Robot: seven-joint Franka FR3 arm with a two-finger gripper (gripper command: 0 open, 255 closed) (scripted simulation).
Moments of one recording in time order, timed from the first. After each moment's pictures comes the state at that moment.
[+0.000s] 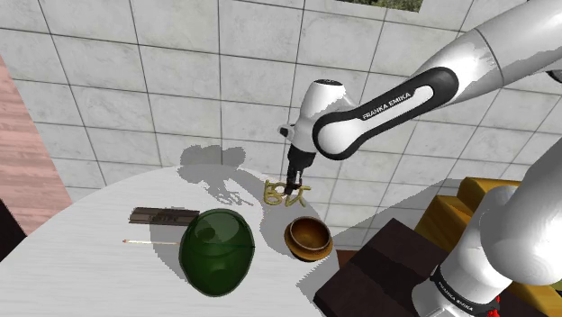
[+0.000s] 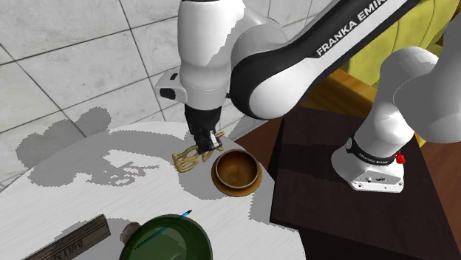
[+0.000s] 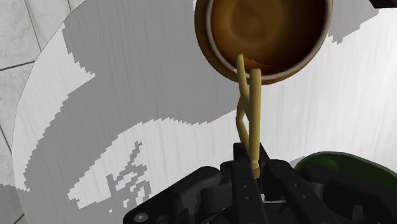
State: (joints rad) arm 0.18 -0.11 0.18 -2.45 0.11 2.48 -0.58
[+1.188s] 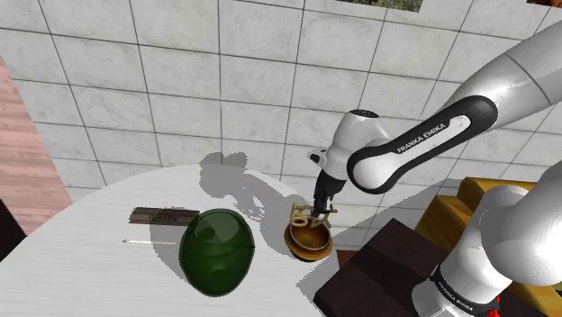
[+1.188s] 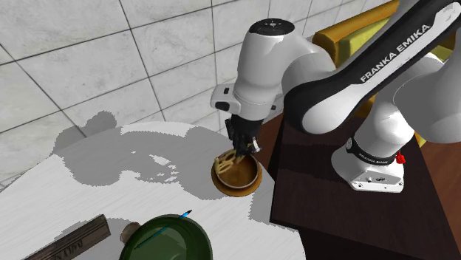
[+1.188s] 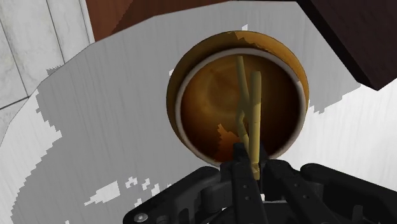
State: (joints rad) arm 0.20 -0.28 0.15 -2.80 0.19 2.65 -0.68
